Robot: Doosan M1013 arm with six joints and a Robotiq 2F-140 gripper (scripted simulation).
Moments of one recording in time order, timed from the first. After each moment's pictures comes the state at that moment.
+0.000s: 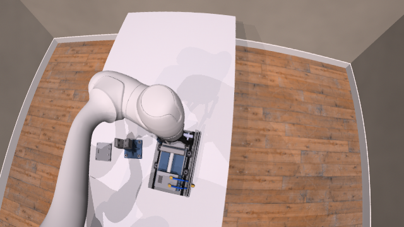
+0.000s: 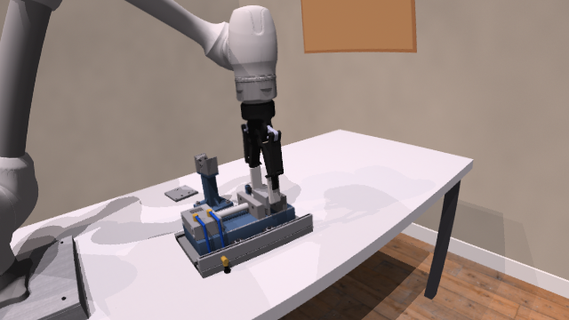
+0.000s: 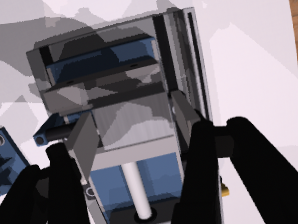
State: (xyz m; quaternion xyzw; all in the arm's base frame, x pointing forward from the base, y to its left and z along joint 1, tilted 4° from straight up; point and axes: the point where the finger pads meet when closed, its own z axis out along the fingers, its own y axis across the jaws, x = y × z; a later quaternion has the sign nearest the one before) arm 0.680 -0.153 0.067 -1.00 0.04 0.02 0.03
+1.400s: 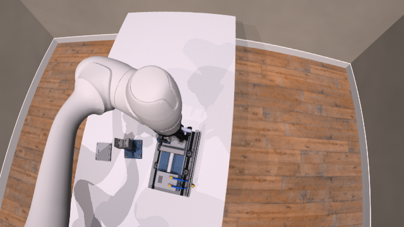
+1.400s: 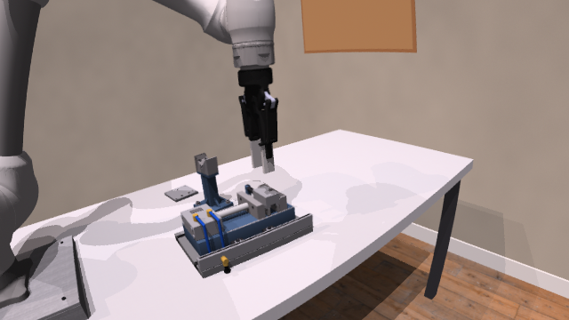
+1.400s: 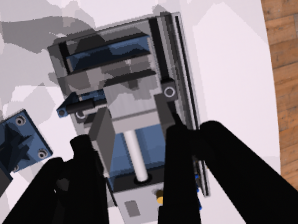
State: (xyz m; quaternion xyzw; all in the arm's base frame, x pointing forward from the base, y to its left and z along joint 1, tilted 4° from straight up) arm 0.683 -0.157 0.140 -1.00 0.04 0.02 0.03
